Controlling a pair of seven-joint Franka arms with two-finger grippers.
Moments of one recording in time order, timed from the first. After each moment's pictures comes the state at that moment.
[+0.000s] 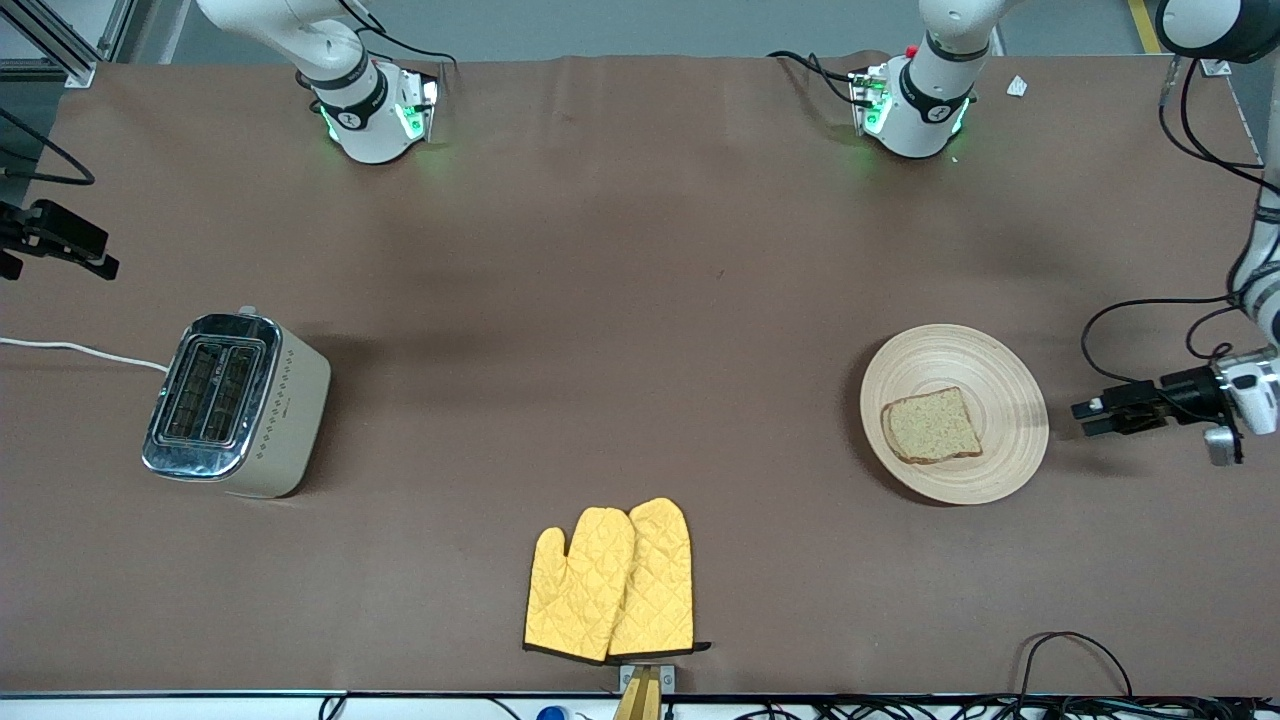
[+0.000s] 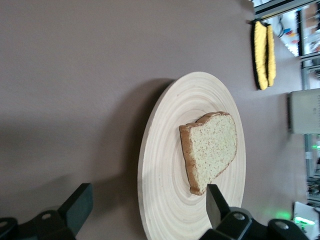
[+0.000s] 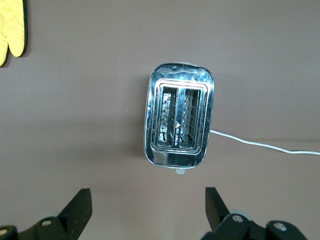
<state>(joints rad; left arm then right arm) 0.62 0.76 -0.16 -1.51 -0.68 1.83 0.91 0.28 0.06 -0.35 -1.42 0.00 1.48 -0.07</state>
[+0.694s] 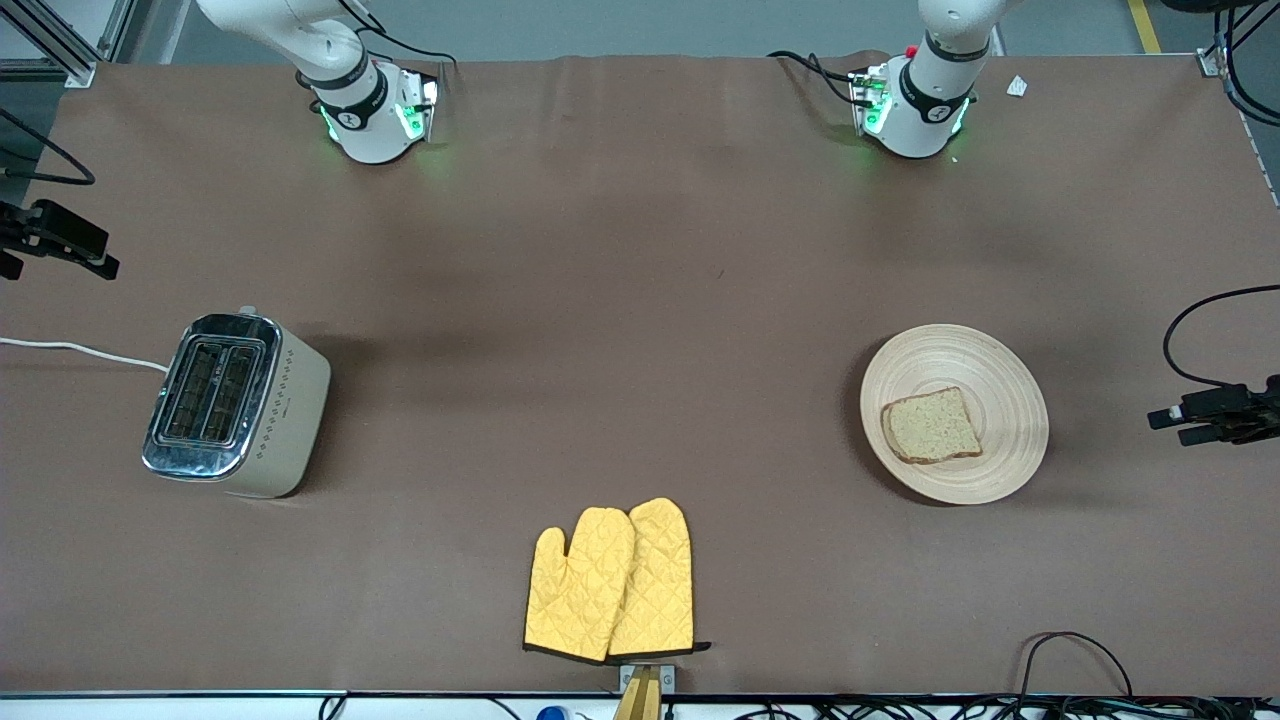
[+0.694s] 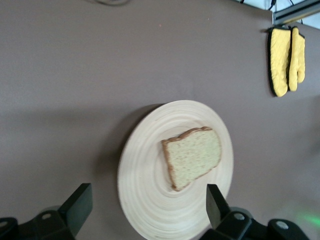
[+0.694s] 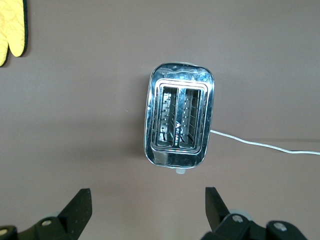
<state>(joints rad) 0.60 0.58 -0.27 -1.36 -0.42 1.75 0.54 0.28 0.06 -0.35 -1.42 0.00 1.48 -0.07</state>
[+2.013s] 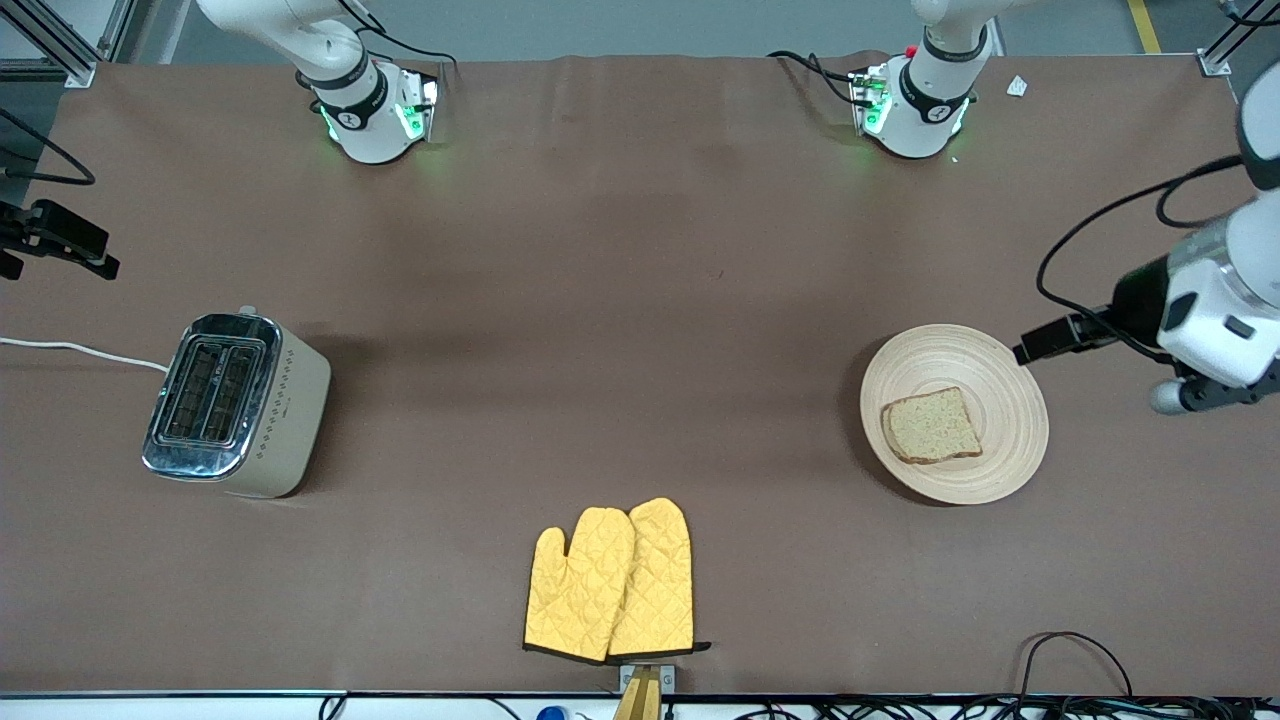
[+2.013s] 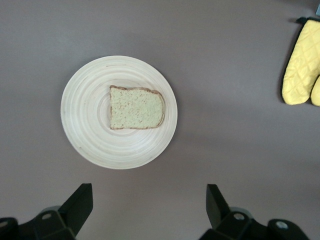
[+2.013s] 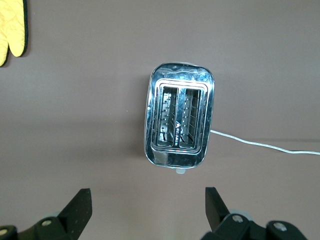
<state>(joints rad) 0.19 0.24 -0.39 -1.37 -0.01 1.56 -0.39 0.28 0.06 -0.35 -1.42 0.00 1.48 -0.07</state>
